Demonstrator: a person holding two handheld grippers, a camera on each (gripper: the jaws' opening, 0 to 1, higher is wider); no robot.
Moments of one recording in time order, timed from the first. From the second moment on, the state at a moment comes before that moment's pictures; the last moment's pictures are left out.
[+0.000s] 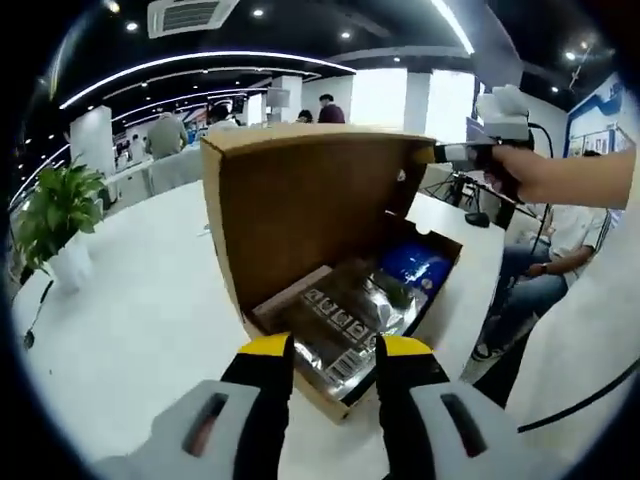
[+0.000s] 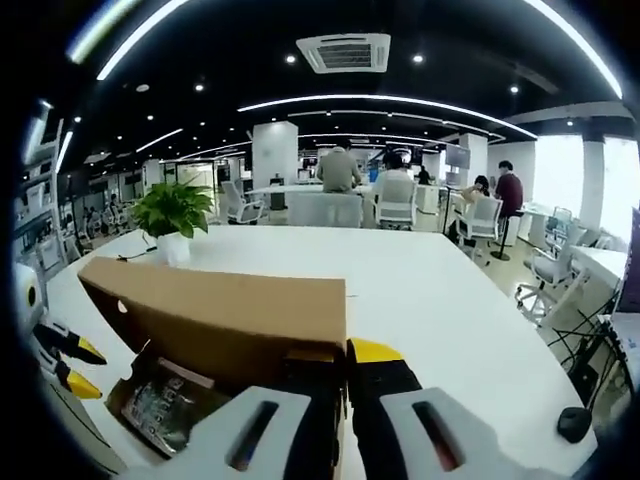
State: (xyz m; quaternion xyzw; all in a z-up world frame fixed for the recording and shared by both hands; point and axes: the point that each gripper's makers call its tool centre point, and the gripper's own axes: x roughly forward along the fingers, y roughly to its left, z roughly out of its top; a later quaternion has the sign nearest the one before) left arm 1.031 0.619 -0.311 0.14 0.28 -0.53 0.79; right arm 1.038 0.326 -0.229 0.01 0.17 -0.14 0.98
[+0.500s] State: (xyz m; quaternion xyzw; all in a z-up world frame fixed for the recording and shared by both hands) left arm 1.000 0.611 -0.346 0.31 0.27 -0.61 0.67; right arm 1.045 0.326 -0.229 -0.01 0.20 -0.12 0.97
